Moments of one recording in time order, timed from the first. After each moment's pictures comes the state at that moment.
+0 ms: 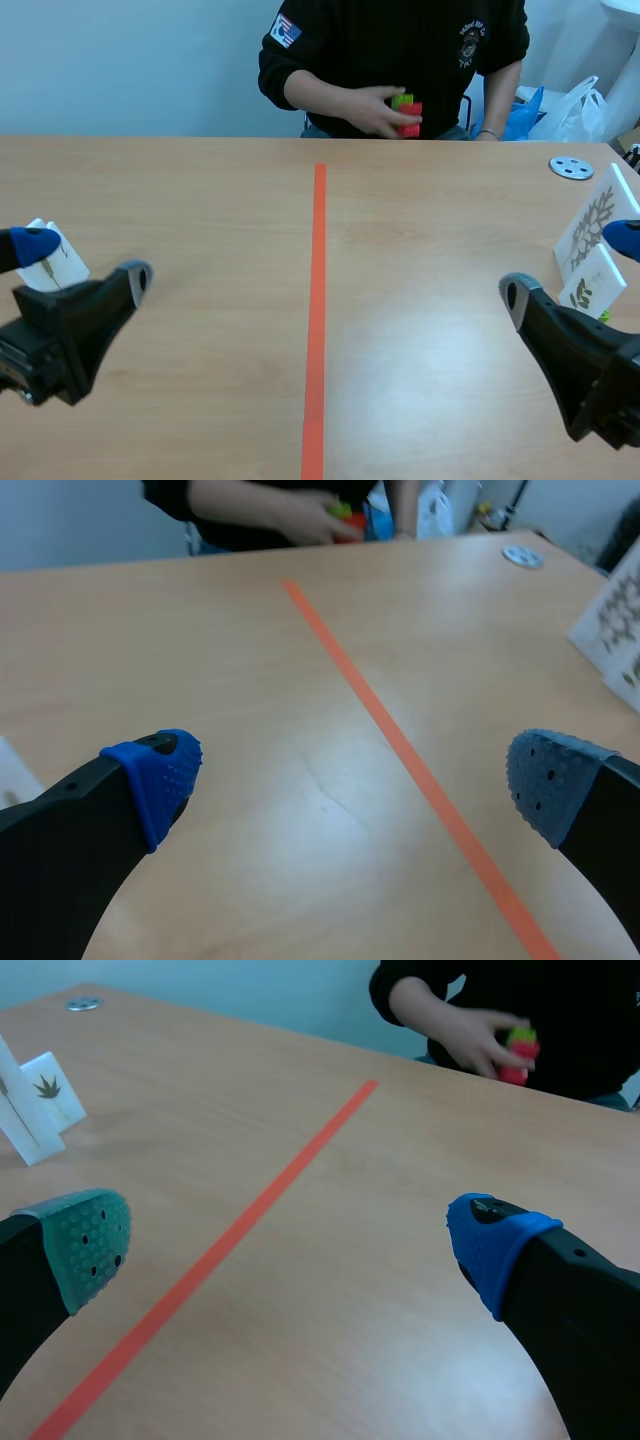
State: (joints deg) left arm 41.0 -24.8 -10.2 114.3 -25.9 -26.2 -2.1; right arm -48.6 22.9 18.6 113.7 17.5 33.5 18.1
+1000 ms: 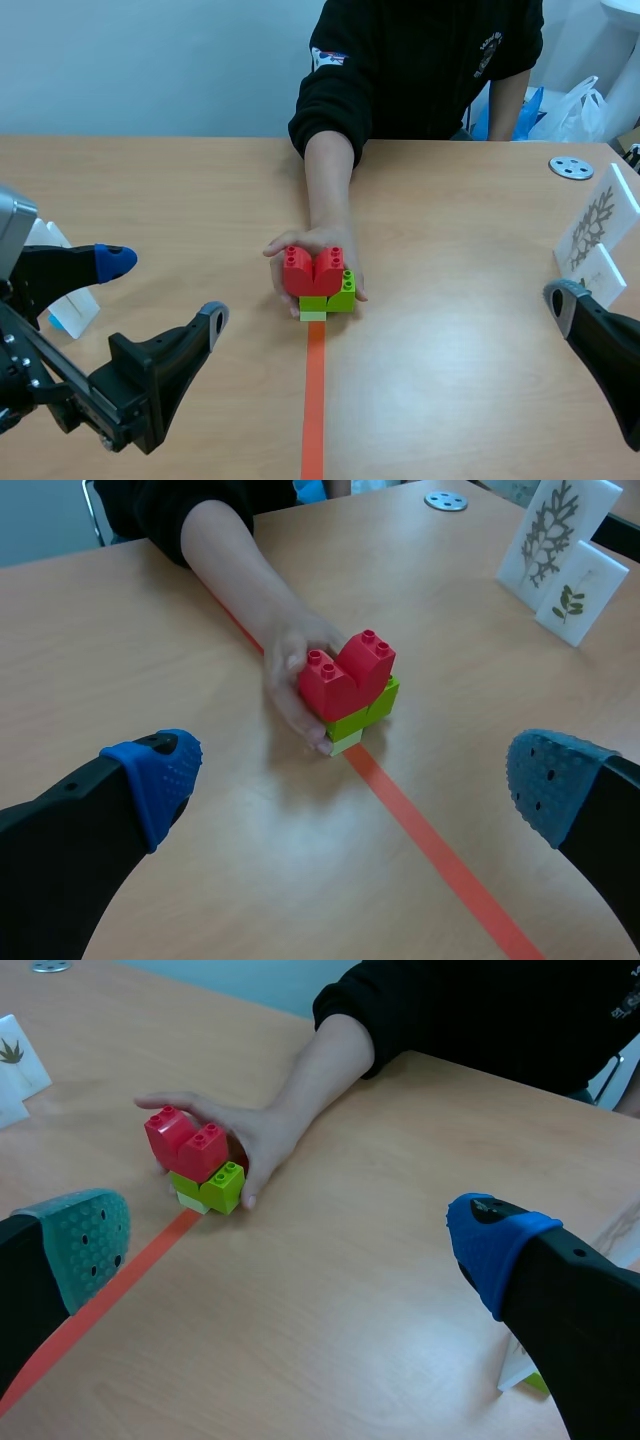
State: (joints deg) left arm 38.8 -23.7 -0.7 114.1 -15.9 -25.1 -4.2; right arm -50.1 22.9 24.6 113.7 17.3 37.4 17.4
